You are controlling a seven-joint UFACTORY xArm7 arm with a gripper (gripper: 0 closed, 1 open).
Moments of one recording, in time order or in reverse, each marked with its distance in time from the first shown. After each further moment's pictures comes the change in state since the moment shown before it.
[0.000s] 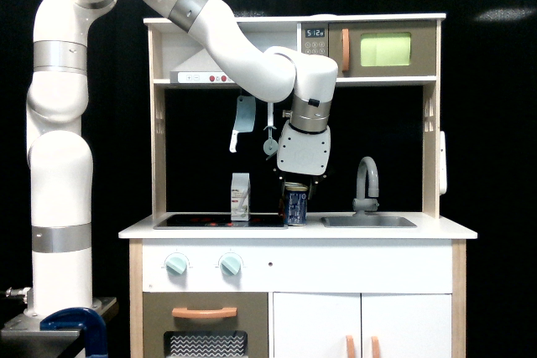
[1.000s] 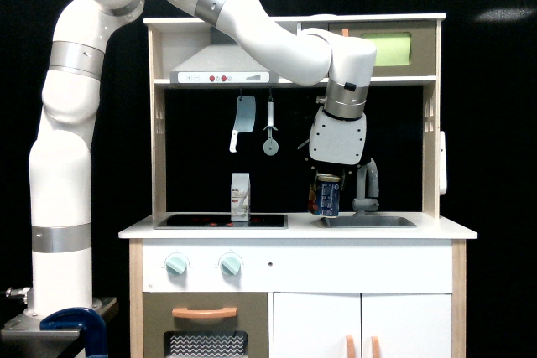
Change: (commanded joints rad) arm -0.149 0.194 -0.003 0.303 -0.004 0.178 -0.066
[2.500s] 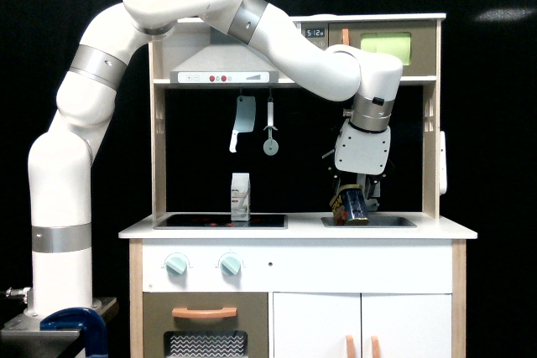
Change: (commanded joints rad) arm -0.062 0.172 0.125 0.178 0.010 -0.030 0.056
